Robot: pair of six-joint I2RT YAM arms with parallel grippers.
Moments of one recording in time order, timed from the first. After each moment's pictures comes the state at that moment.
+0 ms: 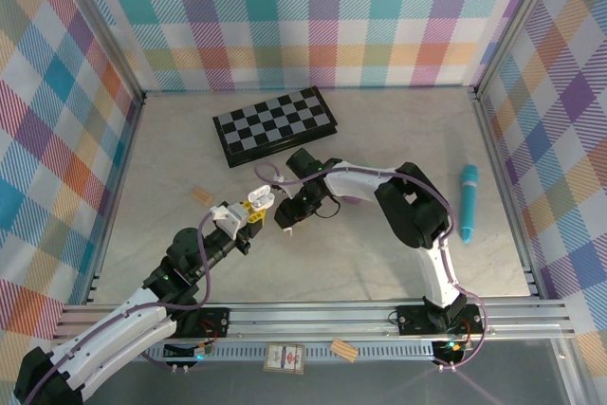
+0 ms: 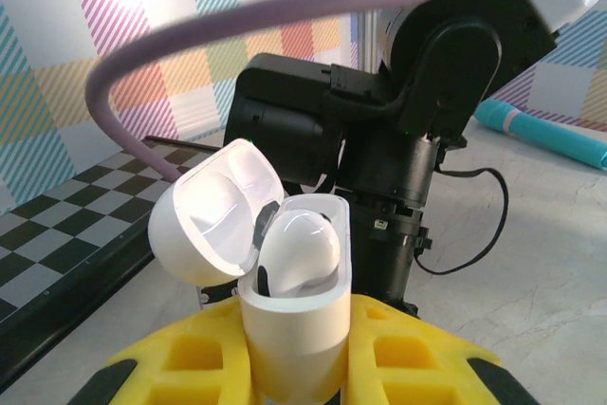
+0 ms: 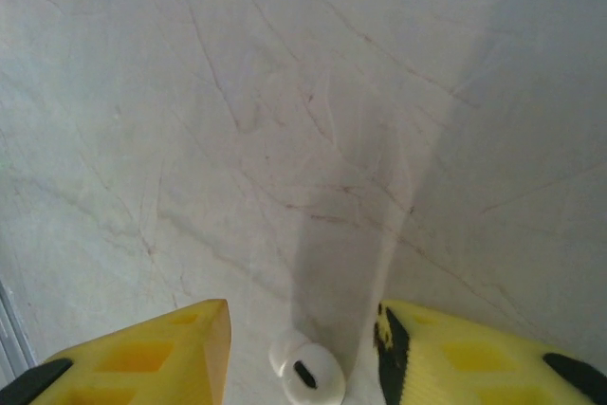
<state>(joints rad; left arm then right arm) -0.70 0.47 0.17 0.25 0.01 0.08 0.79 2.10 1.42 -0.54 -0.57 0.09</state>
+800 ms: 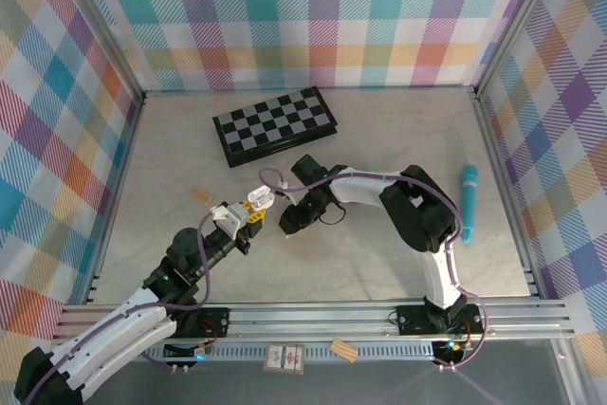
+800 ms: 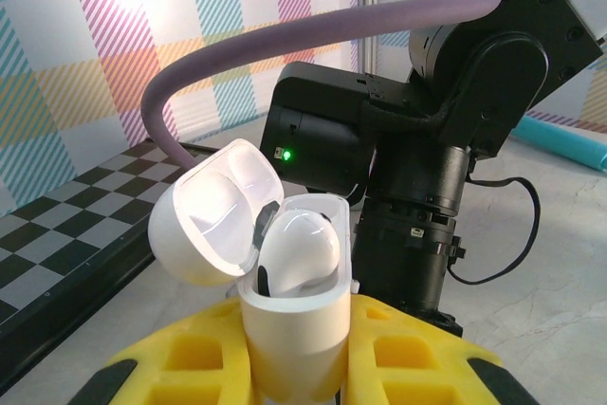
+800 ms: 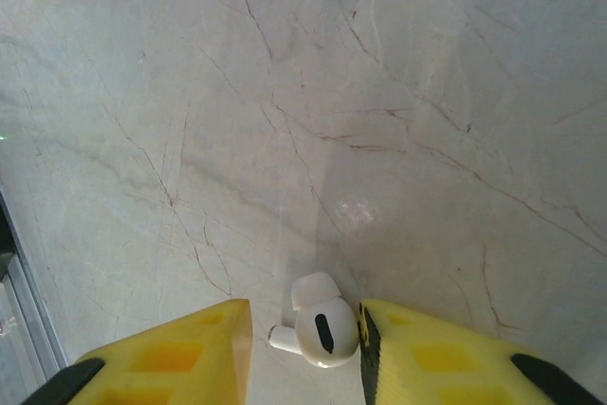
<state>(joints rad) -0.70 0.47 0.17 0.26 0.01 0.08 0.80 2.04 1.30 -0.48 -0.60 0.10</state>
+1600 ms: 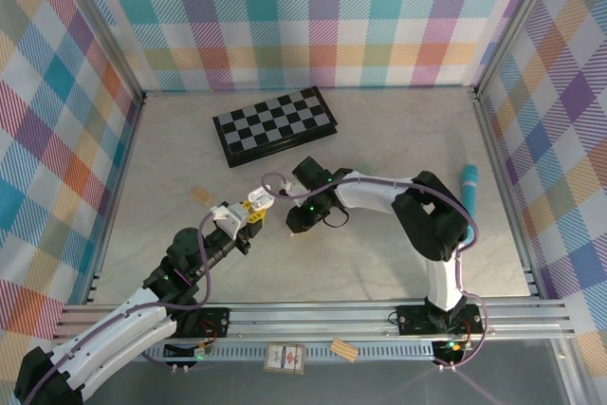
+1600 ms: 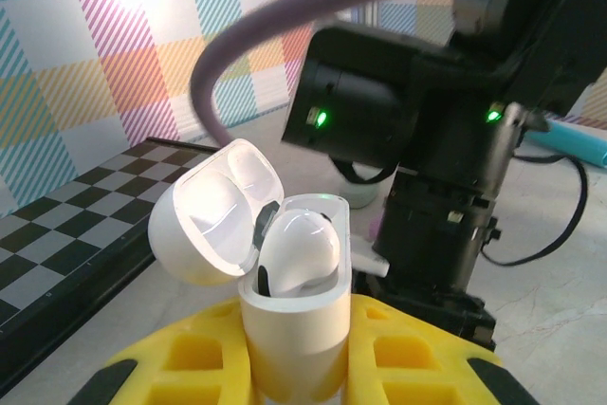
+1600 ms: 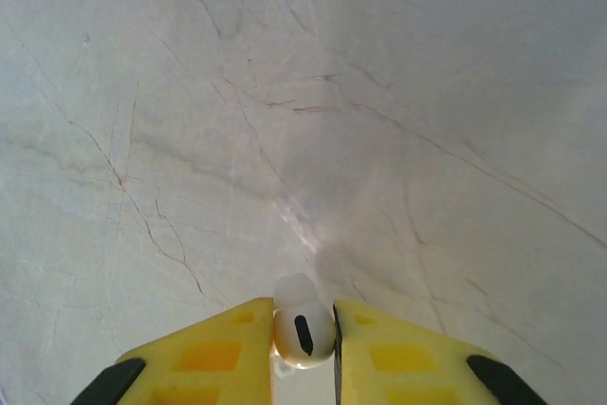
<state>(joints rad) -0.70 0.47 0.17 0.26 0.01 0.09 0.82 1.91 1.22 -0.47 -0.38 0.10</state>
